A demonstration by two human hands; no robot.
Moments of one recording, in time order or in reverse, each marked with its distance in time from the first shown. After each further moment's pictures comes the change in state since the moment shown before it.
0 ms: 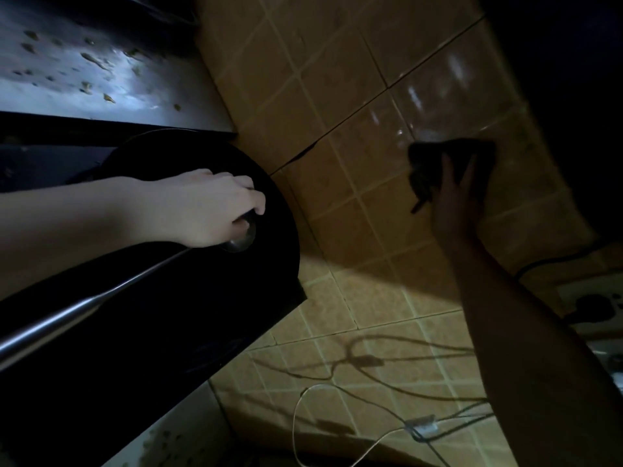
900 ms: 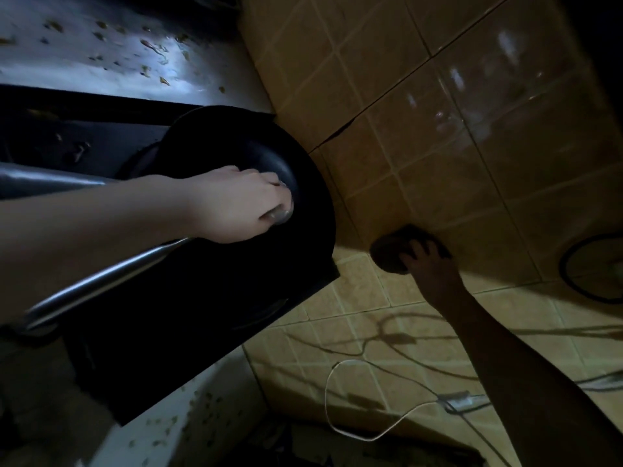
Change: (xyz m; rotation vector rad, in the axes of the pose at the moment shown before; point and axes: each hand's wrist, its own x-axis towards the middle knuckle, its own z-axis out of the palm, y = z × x) left_hand -0.046 0.011 0.018 0.000 0.021 0.028; right_hand -0.149 -0.004 0.050 -0.445 -0.465 -0.595
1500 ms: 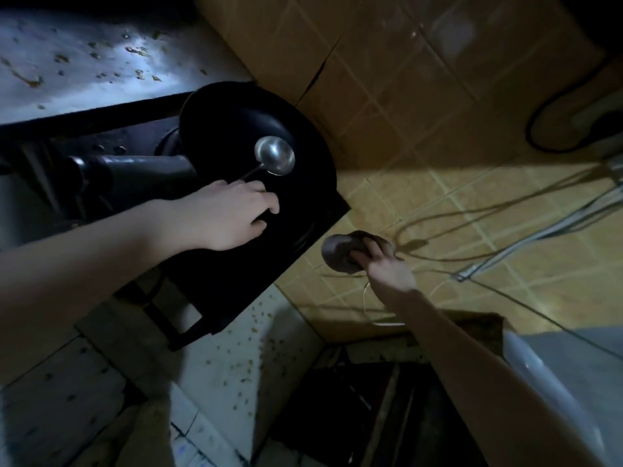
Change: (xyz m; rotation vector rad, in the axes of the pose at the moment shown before) left_hand -0.108 0.044 -0.018 -0.013 -0.203 0.061; right_hand -0.162 -0.157 -0.044 0.571 -0.050 0.007
